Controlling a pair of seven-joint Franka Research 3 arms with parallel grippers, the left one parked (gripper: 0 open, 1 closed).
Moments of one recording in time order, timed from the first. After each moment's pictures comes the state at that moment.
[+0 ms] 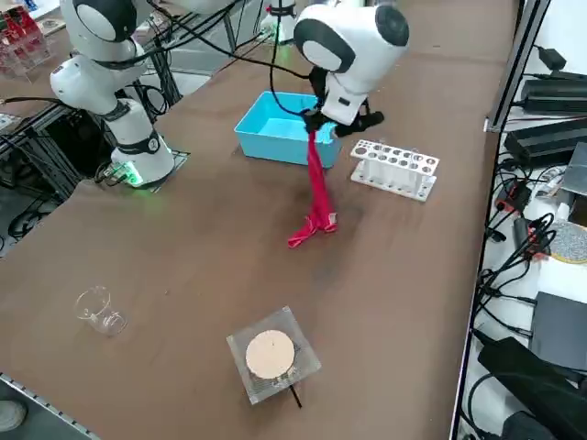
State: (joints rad) arm -0.26 0.64 0.36 -1.34 0.11 1.37 0.72
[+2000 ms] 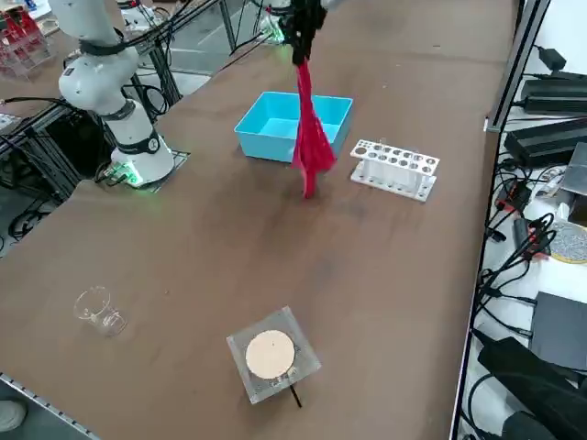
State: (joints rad) arm 0.19 0.15 -0.13 -1.43 0.11 1.41 0.34
